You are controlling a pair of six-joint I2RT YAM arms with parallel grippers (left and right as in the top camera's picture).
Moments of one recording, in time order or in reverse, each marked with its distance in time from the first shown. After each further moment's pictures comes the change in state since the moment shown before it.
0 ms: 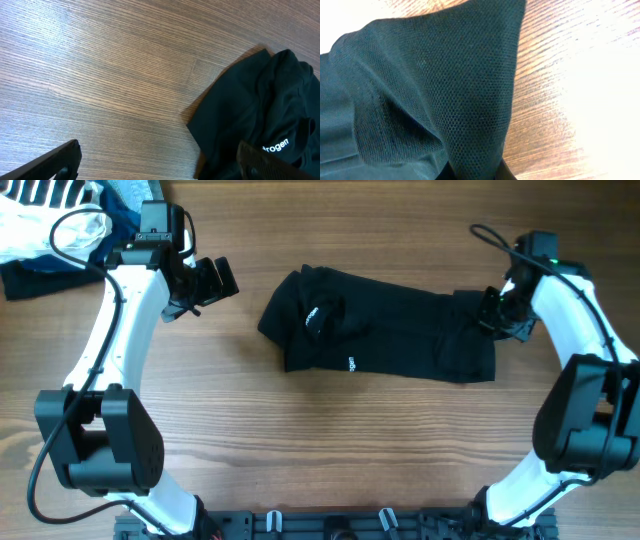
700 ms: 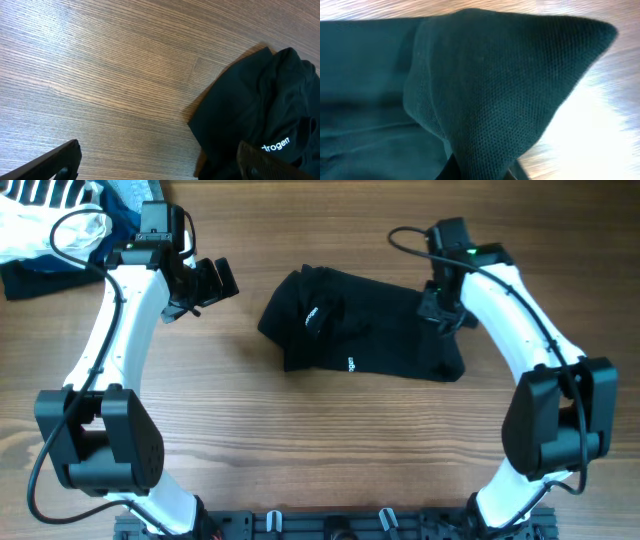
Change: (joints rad) left arm 0.000 0.000 0.000 -0.008 0.000 0.000; right arm 0.351 0.000 0.104 -0.088 0.217 0.142
